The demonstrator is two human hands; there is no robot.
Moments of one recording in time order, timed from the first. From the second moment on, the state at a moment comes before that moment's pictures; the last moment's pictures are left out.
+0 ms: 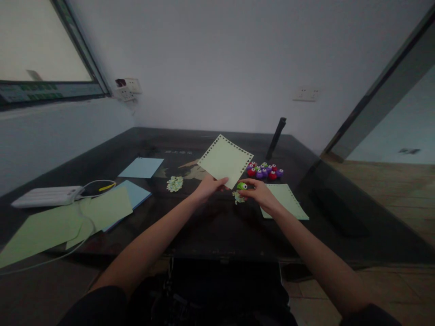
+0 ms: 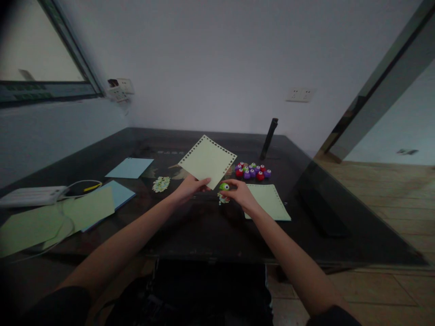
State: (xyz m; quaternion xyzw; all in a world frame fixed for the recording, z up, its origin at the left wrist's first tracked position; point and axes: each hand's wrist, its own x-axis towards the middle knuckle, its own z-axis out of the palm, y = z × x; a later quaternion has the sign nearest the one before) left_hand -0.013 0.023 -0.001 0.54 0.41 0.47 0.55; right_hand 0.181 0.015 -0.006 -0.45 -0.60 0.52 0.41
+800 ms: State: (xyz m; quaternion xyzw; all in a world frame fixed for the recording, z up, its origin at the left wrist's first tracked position) left_hand -0.009 0.014 -0.014 0.64 0.49 0.45 0.39; right_hand 0.197 0.010 -0.020 -0.40 -0.45 0.64 0.48
